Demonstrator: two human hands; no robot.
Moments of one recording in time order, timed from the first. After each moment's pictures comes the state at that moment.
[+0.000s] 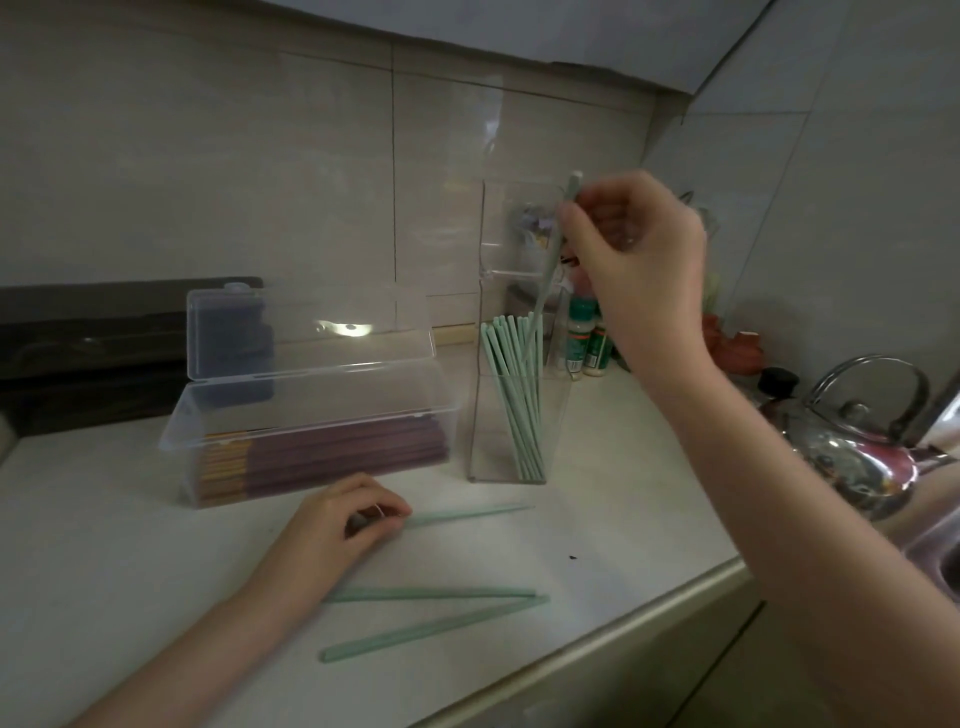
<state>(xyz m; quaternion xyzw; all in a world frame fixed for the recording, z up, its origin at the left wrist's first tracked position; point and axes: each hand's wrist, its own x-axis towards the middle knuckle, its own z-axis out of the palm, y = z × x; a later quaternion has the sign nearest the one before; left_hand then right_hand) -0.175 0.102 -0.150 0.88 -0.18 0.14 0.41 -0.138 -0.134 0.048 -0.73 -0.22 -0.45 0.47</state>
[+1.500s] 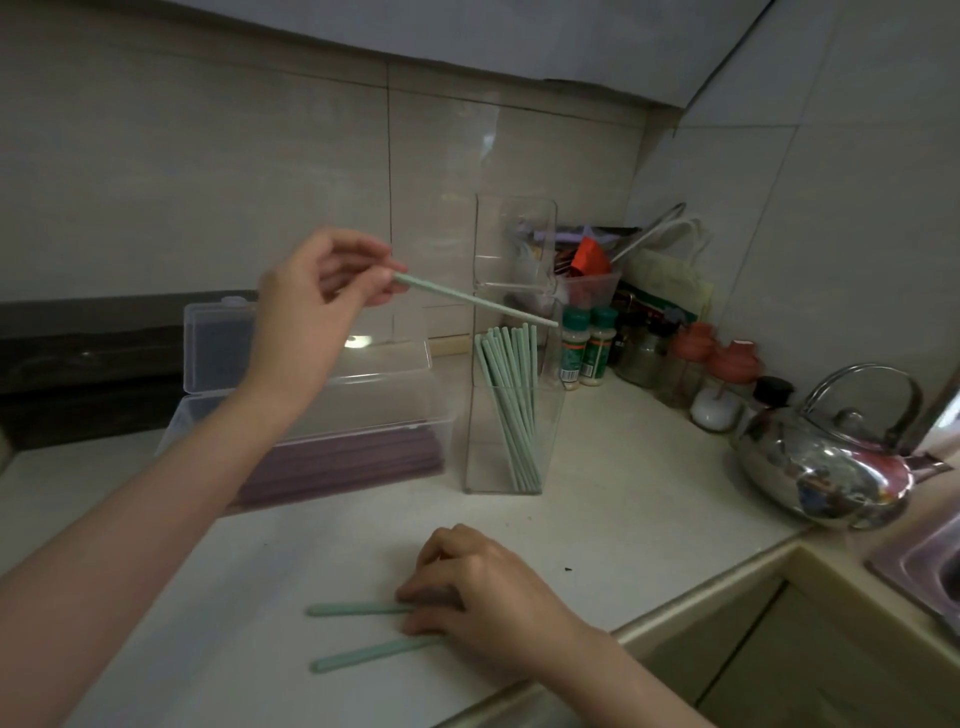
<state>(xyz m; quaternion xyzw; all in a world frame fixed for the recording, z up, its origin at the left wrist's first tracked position) -0.138 0.079 0.016 0.70 -0.19 0.33 0.61 -0.193 -0.096 -0.134 -0.89 -0.38 -0.04 0.26</state>
